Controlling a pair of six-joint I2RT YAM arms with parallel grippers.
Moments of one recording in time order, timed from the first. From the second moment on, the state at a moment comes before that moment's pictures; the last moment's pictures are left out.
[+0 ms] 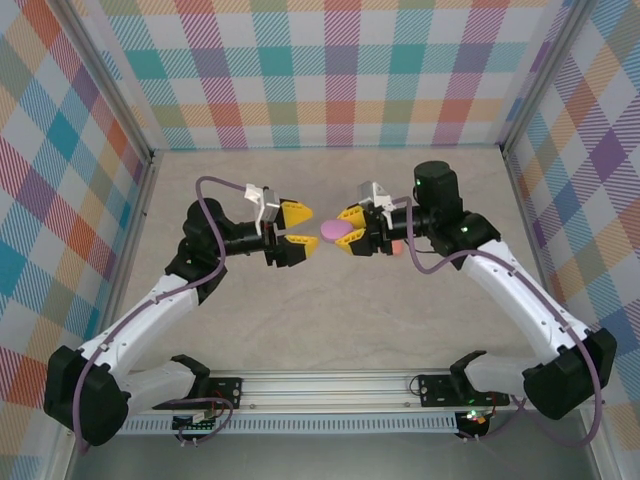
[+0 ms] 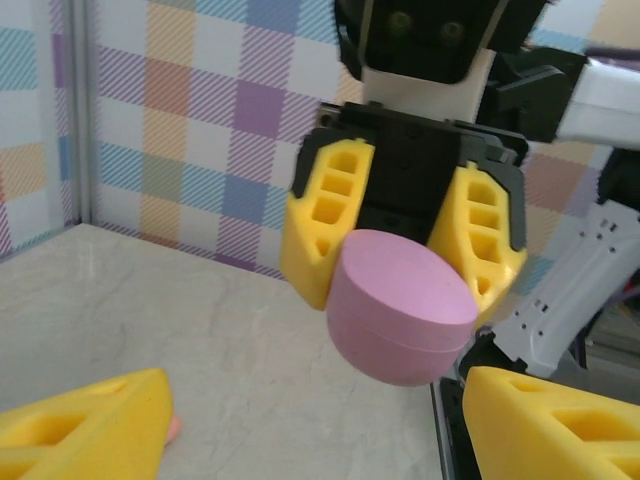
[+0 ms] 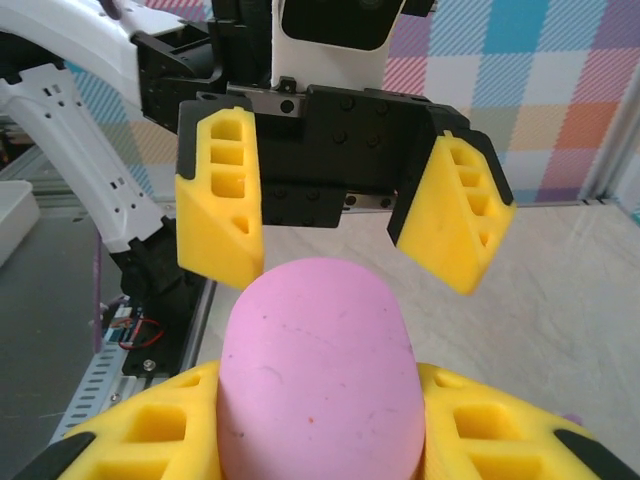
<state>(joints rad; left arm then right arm) -0.47 1.11 0.82 0.33 0.93 -0.21 0.51 1.24 1.20 -0.40 -1.05 -0.39</state>
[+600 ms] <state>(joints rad) -0.50 1.11 0.86 0.23 0.98 0.00 0.51 1.31 1.25 -0.42 -1.18 -0.38</state>
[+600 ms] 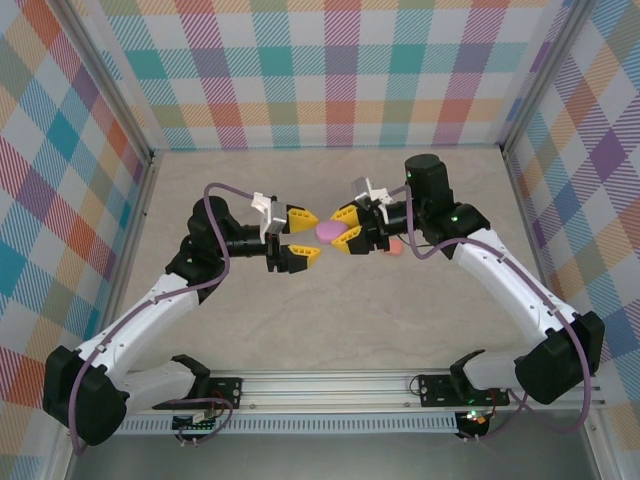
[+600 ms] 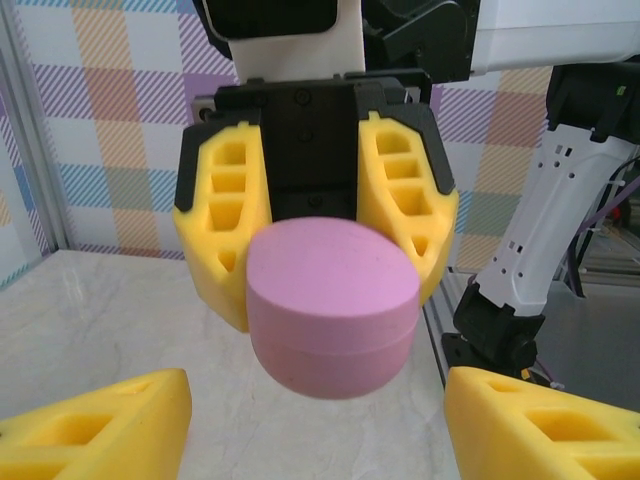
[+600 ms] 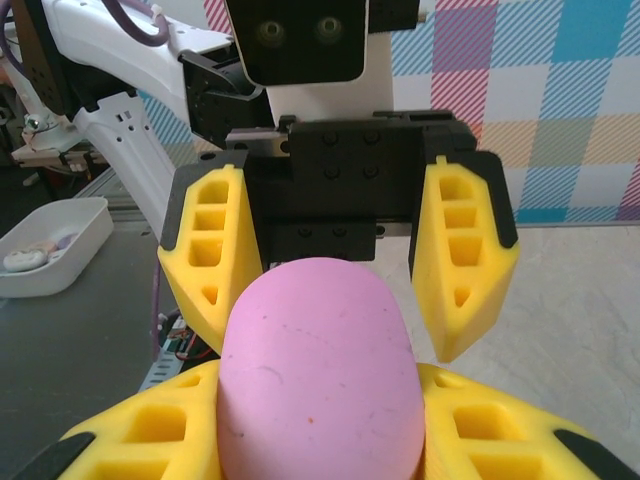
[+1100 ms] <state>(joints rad) -0.54 1.15 0.89 0.23 0.96 0.00 0.51 1.32 1.25 -0.44 -1.18 -0.40</state>
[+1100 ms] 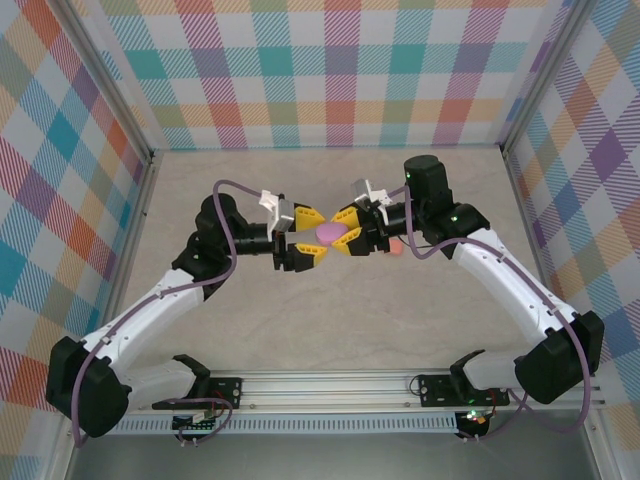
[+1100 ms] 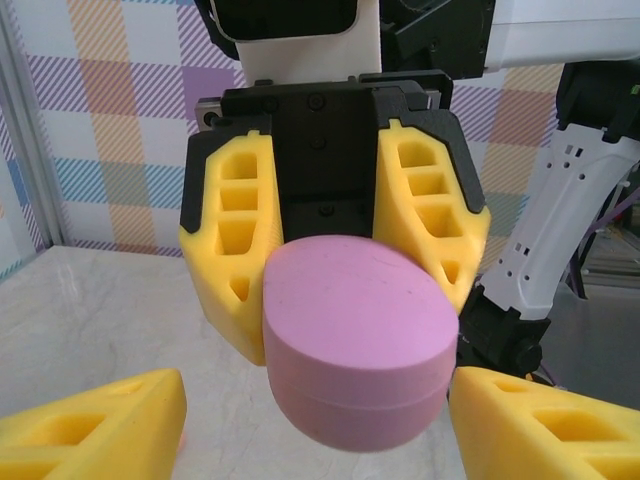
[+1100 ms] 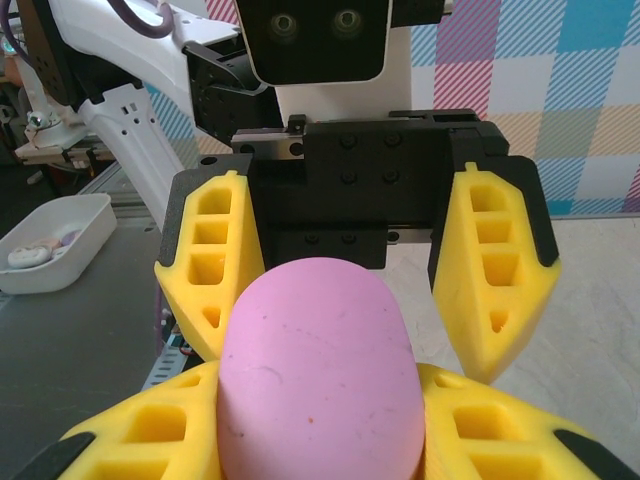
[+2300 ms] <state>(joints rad) -0.54 1.18 0.92 0.23 0.98 0.00 0.51 1.31 1.25 -0.42 -1.18 -0.37</state>
